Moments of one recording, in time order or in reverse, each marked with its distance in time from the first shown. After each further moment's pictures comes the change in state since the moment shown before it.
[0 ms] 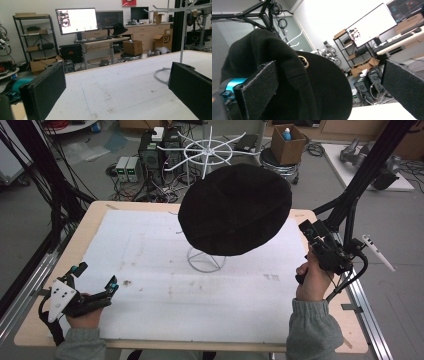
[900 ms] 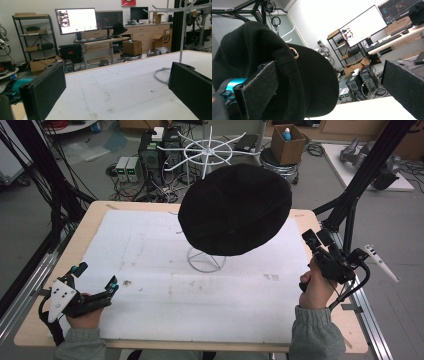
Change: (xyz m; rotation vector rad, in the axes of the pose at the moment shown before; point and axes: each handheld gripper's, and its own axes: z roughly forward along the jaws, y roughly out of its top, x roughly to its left) left arm 0.000 0.000 0.000 0.001 -0.003 -0.001; right arm -0.008 -0.008 -0.019 0.003 -0.045 -0.029
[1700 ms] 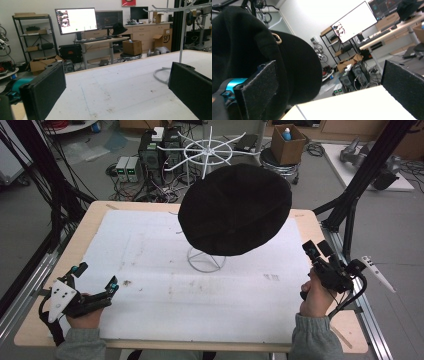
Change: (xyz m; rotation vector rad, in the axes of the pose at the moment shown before) left arm 0.000 0.000 0.000 0.002 -0.001 0.004; right arm -0.019 -0.018 -0.017 0.031 -0.068 0.004
